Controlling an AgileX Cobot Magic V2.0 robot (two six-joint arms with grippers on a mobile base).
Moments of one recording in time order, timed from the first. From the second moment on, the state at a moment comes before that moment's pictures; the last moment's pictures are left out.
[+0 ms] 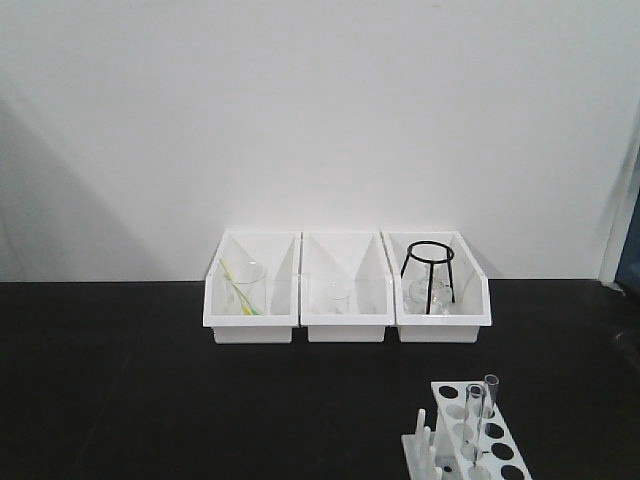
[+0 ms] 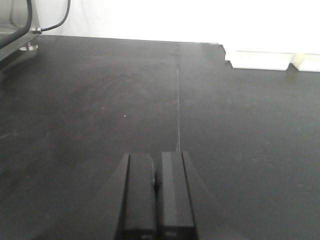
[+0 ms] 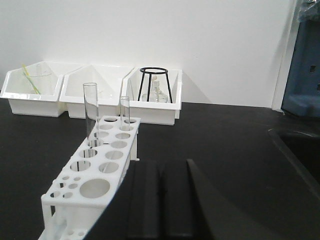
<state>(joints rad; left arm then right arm) 0.08 -0.02 0.03 0.05 0.29 -0.16 0.09 -0.01 0.03 -0.05 0.12 0.00</state>
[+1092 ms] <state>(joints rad) 0.08 -0.02 0.03 0.05 0.29 -0.16 0.09 0.31 -0.36 -0.06 0.09 0.00</state>
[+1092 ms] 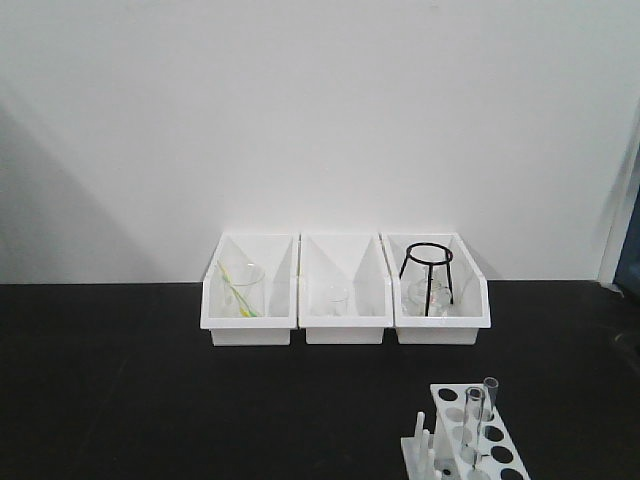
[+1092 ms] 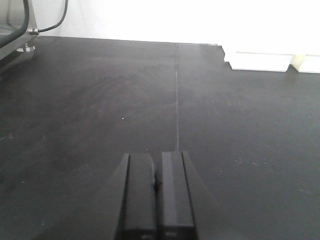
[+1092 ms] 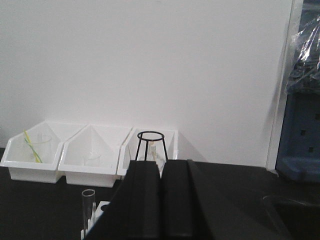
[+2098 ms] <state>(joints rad) 0.08 -0.02 0.03 0.05 0.29 -0.16 0.18 0.94 -0.28 -0.07 -0.34 0.05</state>
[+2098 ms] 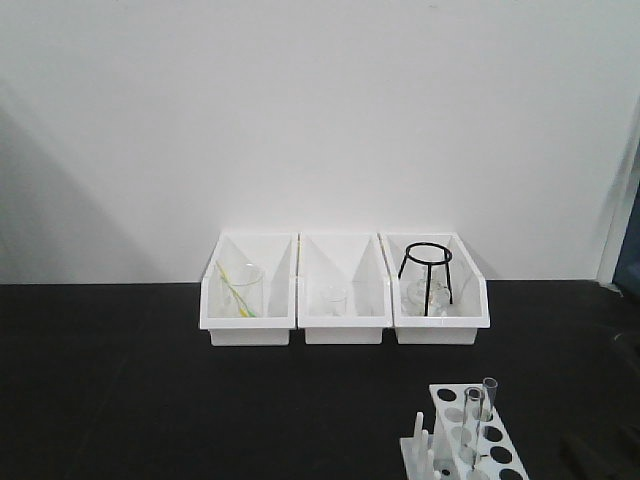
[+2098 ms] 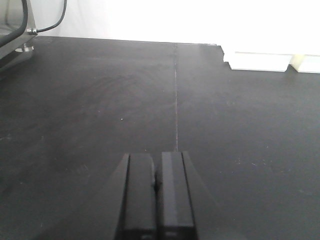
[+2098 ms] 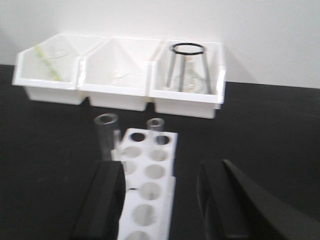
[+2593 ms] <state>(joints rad) 0.08 -0.02 0.03 0.05 0.29 -0.16 0.23 1.41 -0.26 -0.17 -0.80 0.07</state>
